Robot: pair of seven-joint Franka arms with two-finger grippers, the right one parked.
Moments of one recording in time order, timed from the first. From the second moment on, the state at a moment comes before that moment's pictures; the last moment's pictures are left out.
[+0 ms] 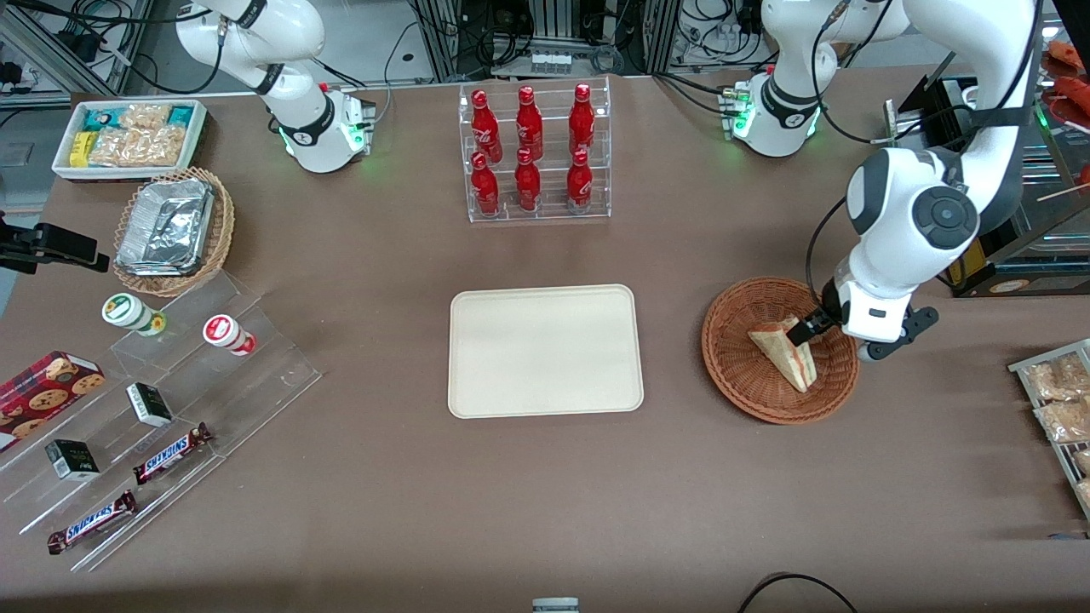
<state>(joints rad) -0.14 0.11 -0.03 -2.19 0.01 2.32 -0.81</state>
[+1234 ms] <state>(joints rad) -0.14 0.26 -0.02 -2.25 0.01 2.49 -0.87</state>
